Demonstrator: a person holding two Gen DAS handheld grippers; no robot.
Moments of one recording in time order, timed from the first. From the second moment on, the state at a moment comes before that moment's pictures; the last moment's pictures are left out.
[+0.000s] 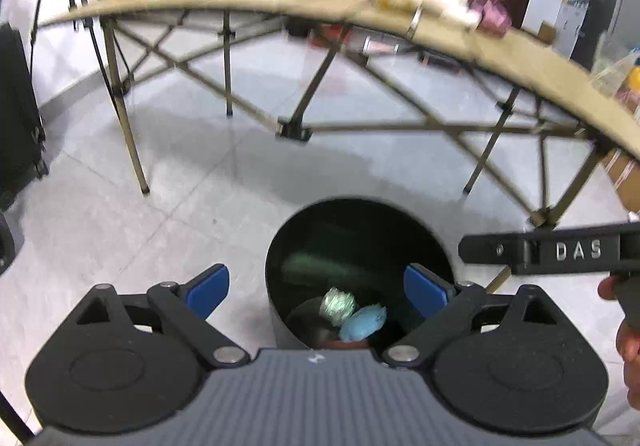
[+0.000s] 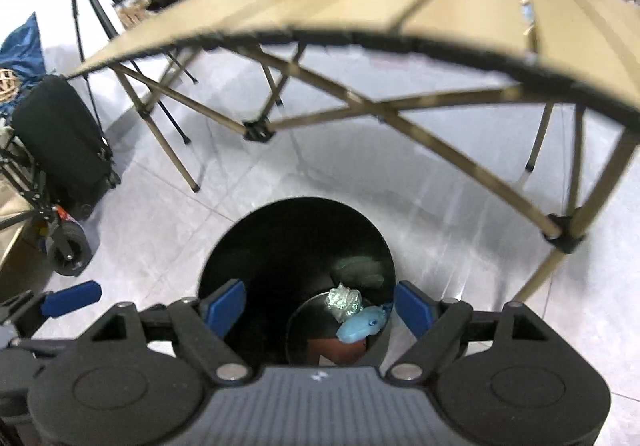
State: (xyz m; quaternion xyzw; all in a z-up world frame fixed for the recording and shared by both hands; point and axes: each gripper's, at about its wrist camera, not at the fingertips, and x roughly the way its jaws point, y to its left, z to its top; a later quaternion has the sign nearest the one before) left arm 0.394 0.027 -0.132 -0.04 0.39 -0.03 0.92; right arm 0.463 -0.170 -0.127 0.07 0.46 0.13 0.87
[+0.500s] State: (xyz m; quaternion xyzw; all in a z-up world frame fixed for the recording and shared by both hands) left arm 0.329 0.017 0.008 -0.06 0.17 -0.07 0.98; right arm 0.364 -0.216 0.038 0.09 0.20 0.16 0.96
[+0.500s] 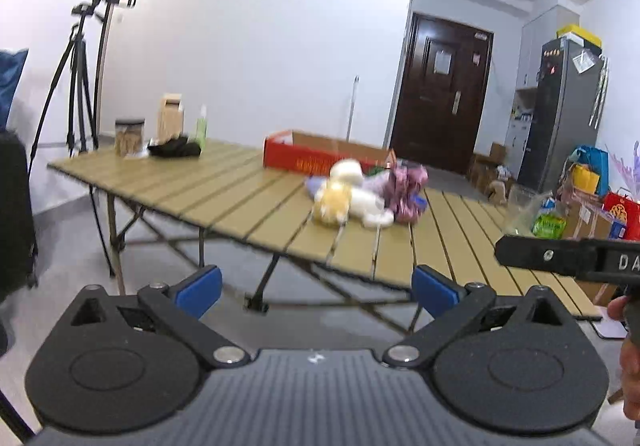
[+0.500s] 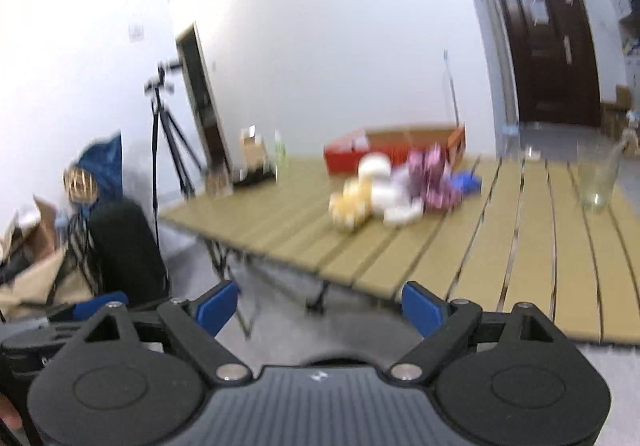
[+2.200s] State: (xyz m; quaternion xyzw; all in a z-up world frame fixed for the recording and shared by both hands) left arm 0.532 0.009 0.034 -0.11 0.21 -0.18 0.96; right arm 0.550 -0.218 -0.001 0.08 0.23 0.15 0.96
